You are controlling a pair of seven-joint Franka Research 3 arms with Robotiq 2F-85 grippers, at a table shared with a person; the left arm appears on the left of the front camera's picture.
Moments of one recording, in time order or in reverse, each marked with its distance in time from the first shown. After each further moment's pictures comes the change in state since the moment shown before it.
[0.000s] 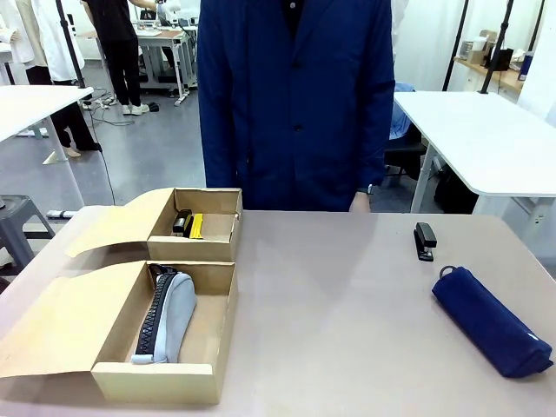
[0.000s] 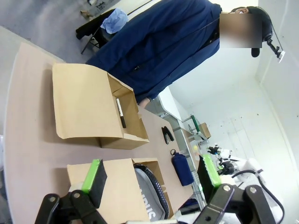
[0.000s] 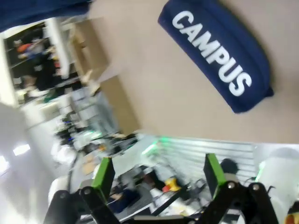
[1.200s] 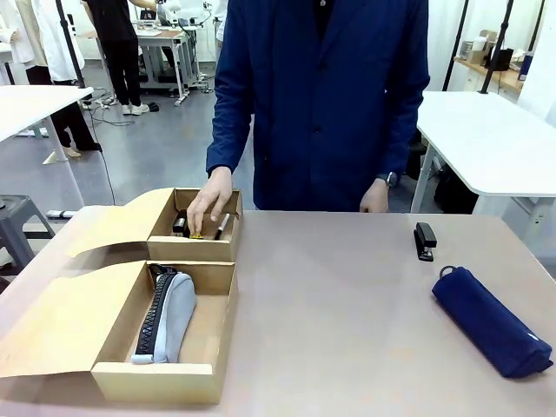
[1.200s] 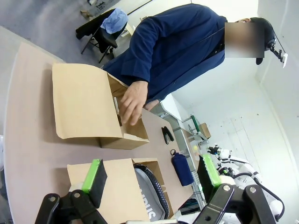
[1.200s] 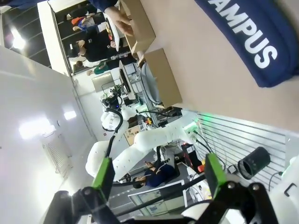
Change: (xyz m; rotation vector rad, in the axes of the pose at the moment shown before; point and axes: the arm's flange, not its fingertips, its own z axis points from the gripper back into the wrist) left arm 0.000 0.000 0.000 0.000 -0.001 0.000; right arm -0.013 -0.074 0.027 0.378 0.131 -0.006
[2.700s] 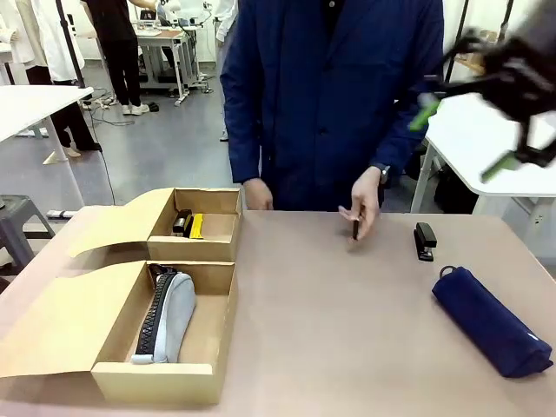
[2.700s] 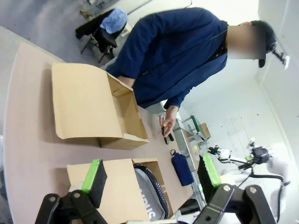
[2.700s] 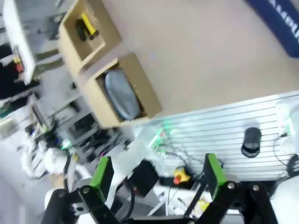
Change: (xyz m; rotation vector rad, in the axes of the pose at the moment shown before) left arm 0.000 0.000 0.000 0.000 0.000 0.000; right arm -0.095 0.285 -0.187 -0.608 -0.159 0.004
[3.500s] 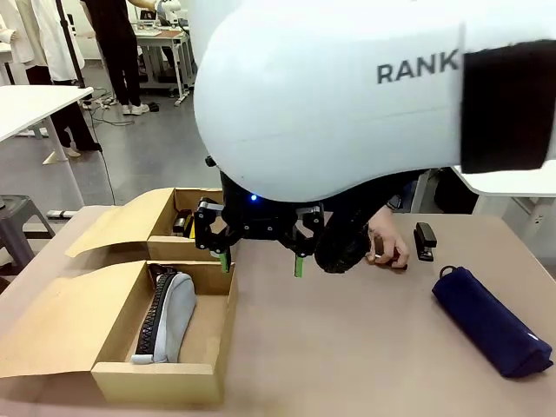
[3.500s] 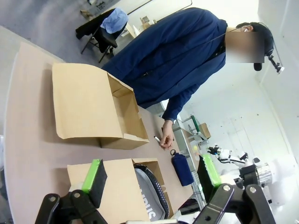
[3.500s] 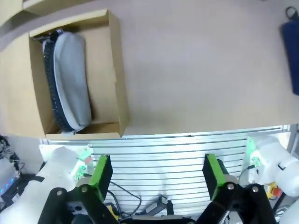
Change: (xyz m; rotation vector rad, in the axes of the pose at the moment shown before) left arm 0.000 0.000 0.000 0.000 0.000 0.000; right arm -0.142 0.159 -0.276 -0.593 -0.172 0.419
